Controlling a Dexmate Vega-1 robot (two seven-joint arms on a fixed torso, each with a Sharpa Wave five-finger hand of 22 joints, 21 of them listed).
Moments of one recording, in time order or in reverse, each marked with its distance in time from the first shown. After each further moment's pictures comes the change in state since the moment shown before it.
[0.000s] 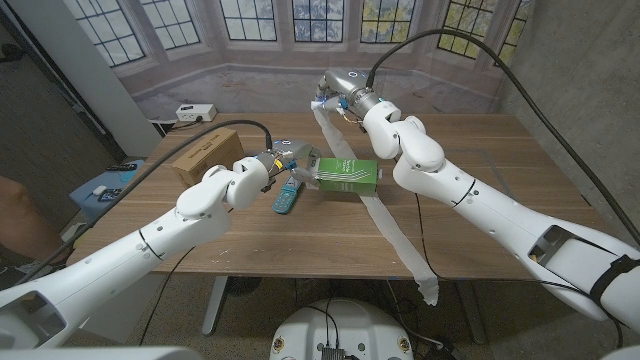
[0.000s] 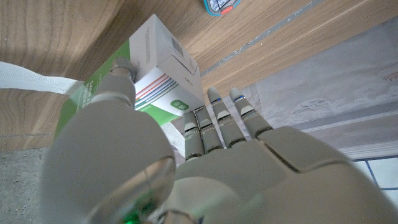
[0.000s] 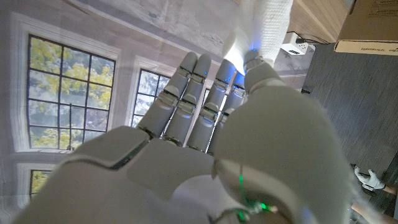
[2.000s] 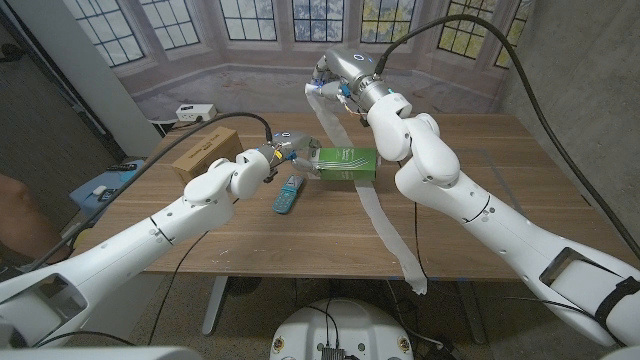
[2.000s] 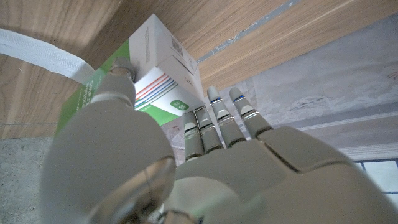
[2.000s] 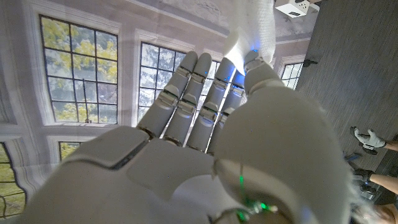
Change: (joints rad) left arm -0.088 -0.050 0.035 0.135 -0.054 -0.057 0.073; left_hand 0.000 0.000 -0.003 0.003 0.000 0.000 0.000 0.003 -0.003 0.007 0.000 -0.008 0.009 0.013 0.002 -0.008 0.000 0.000 0.000 0.000 0.000; right arm -0.111 0.001 0.069 -0.263 -0.064 -0.114 0.077; right_hand -0.009 0.011 -0.022 0.011 0.003 0.009 0.019 -0.002 0.001 0.013 0.016 0.000 0.000 0.012 -0.001 0.000 0.005 0.011 0.000 0.003 0.000
